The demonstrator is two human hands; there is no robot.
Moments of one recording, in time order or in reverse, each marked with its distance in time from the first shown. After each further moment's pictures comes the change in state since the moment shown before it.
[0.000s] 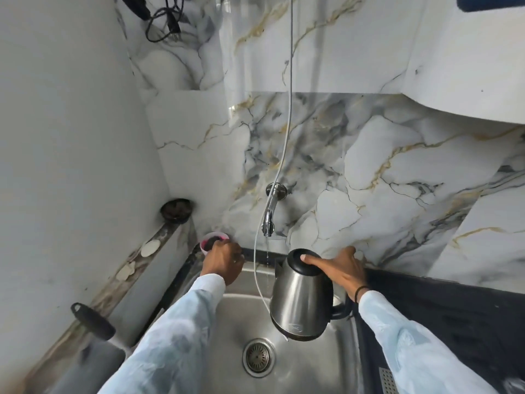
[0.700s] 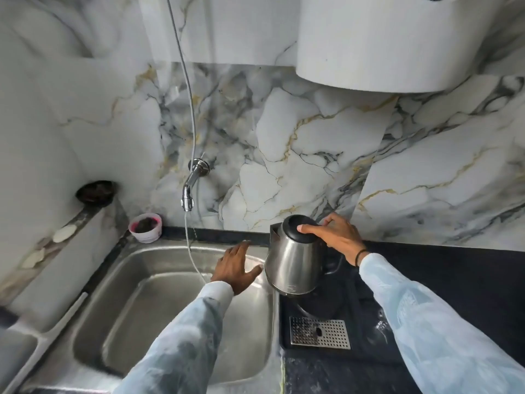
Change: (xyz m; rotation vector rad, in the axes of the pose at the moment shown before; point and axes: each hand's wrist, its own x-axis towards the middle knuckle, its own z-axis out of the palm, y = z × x) left_hand -0.083 0.180 0.143 -0.018 -0.293 0.146; right_hand 0.011 0.113 -0.184 0.012 0.062 -0.048
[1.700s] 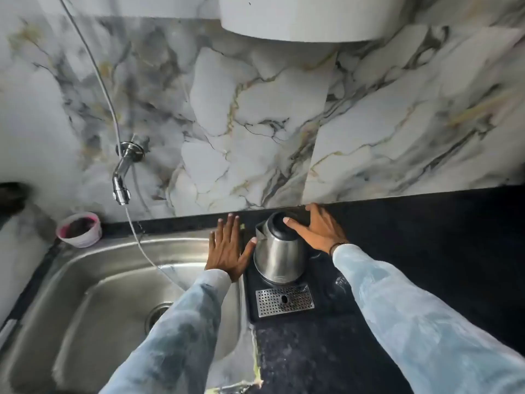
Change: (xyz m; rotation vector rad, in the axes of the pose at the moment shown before) left_hand 0.022 0.052 0.060 -0.013 0.070 0.151; right_hand -0.015 0.075 -0.015 -0.340 0.052 -0.004
